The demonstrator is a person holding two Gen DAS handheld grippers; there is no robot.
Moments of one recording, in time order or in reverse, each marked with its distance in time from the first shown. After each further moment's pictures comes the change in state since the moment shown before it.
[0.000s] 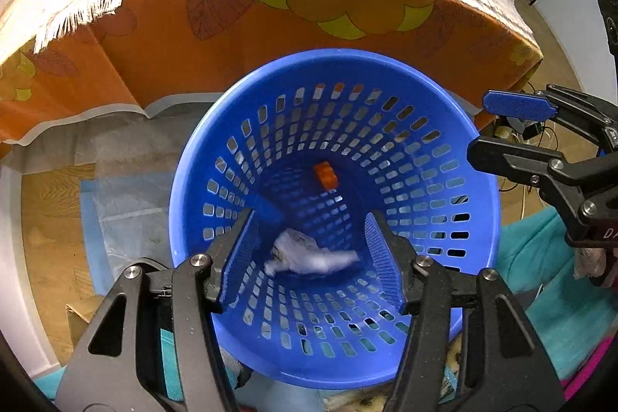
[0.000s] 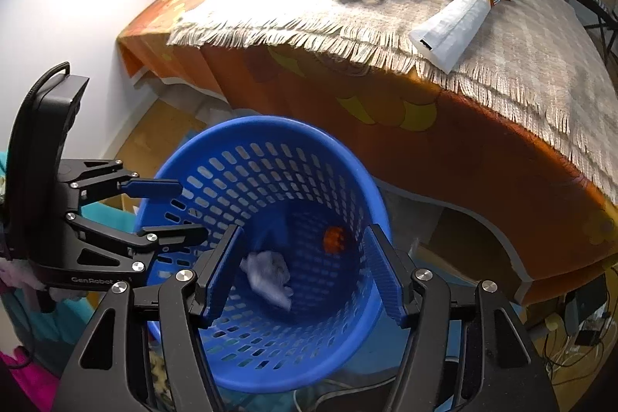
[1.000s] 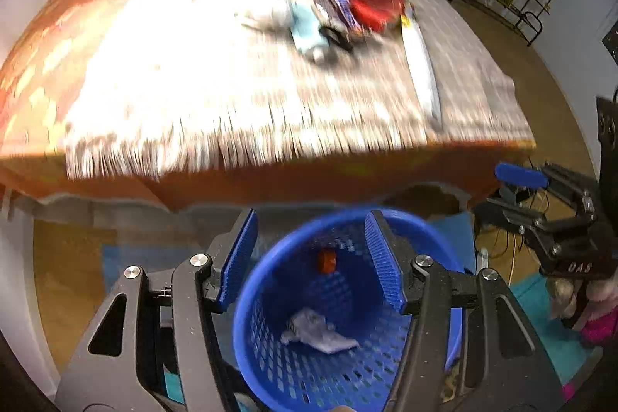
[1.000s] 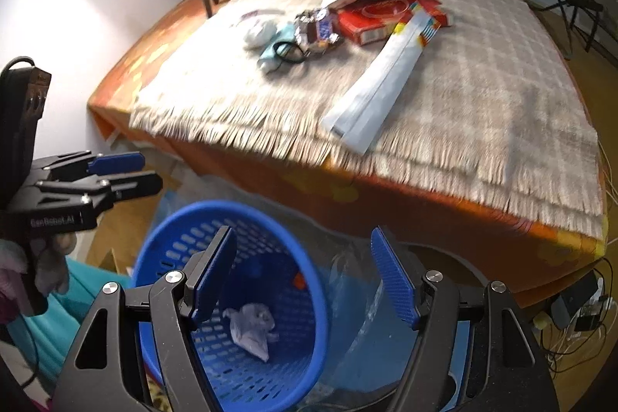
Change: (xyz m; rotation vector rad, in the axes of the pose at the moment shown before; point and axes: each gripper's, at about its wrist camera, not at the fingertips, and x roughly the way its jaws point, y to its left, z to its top) left arm -0.058 0.023 0.101 -0.032 -0.178 -0.001; right arm -0.039 -0.049 0.048 0.155 -0.116 -0.069
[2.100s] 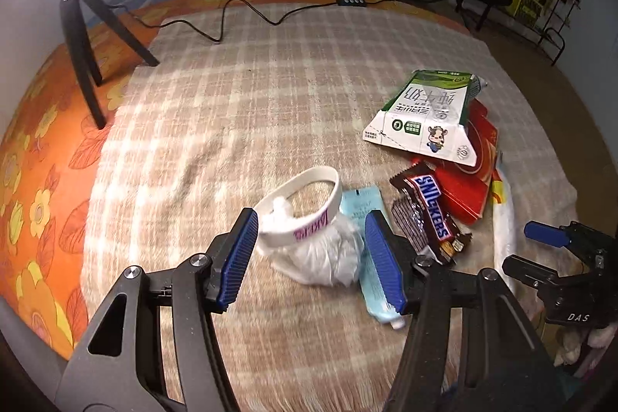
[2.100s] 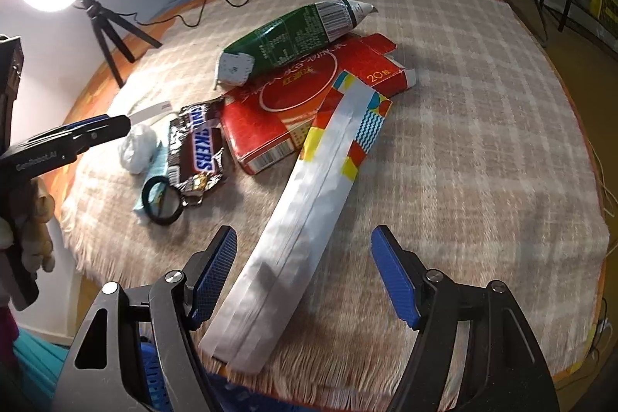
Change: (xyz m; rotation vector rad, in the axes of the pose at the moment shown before) left arm 0.075 0.033 0.187 0.045 -0.104 0.102; right arm 0.076 -0.079 0.122 0.148 -0.010 -0.078
